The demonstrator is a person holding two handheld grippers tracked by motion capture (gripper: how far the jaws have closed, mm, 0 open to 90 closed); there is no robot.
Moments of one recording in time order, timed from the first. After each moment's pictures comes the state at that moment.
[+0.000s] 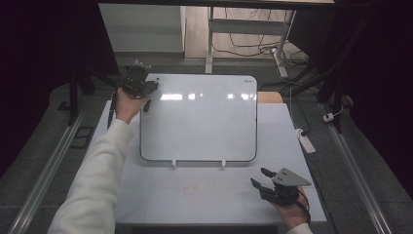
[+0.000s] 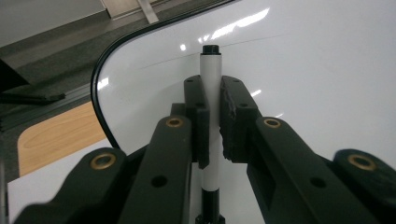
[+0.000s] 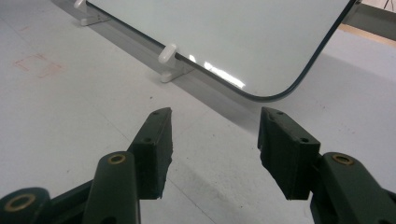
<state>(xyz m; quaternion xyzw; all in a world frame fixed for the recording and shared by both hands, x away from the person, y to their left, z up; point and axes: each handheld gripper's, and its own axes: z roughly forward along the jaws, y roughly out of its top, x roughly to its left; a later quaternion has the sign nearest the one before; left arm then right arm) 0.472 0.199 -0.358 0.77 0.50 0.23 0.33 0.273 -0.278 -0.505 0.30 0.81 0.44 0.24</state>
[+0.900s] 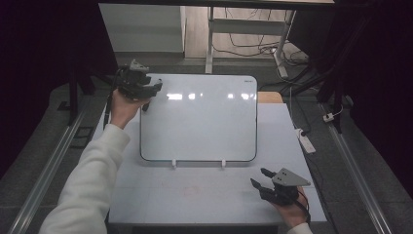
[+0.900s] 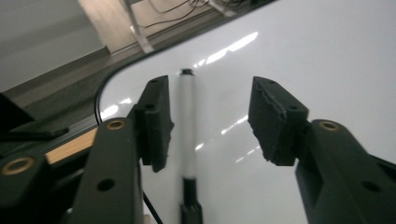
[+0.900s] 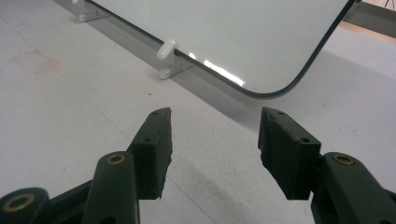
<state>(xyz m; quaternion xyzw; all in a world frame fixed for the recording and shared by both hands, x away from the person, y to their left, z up) 0.434 0.202 -0.344 0.77 0.44 0.27 0.38 0.274 -0.278 -0.507 0.30 0.81 0.44 0.24</state>
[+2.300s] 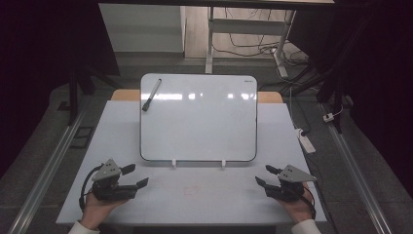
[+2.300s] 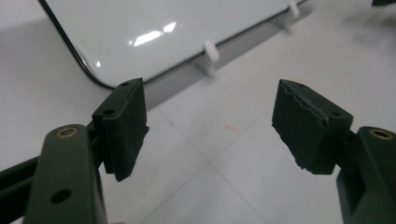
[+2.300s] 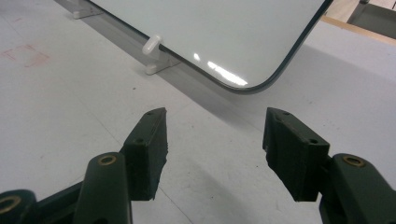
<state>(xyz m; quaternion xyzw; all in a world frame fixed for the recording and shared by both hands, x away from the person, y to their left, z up) 0.229 0.234 -0.500 0.79 0.40 0.14 0.45 0.287 -0.297 -0.507 0.29 0.82 0.44 0.23</state>
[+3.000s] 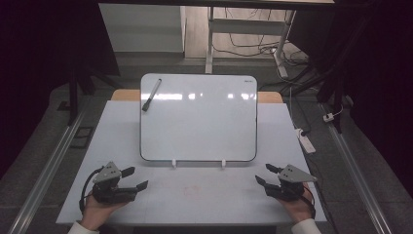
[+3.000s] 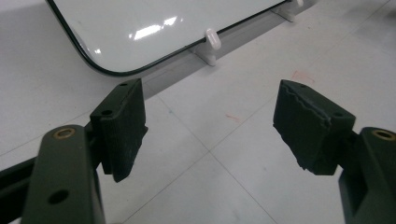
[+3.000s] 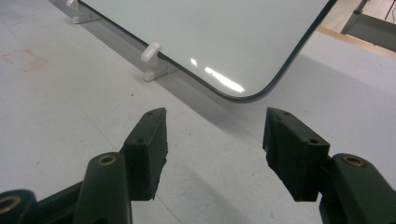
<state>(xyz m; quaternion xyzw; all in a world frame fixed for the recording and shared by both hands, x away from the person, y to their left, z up) 0.227 0.235 -0.504 0.78 0.41 0.14 0.44 0.287 -0.296 -0.505 0.28 0.81 0.45 0.25</state>
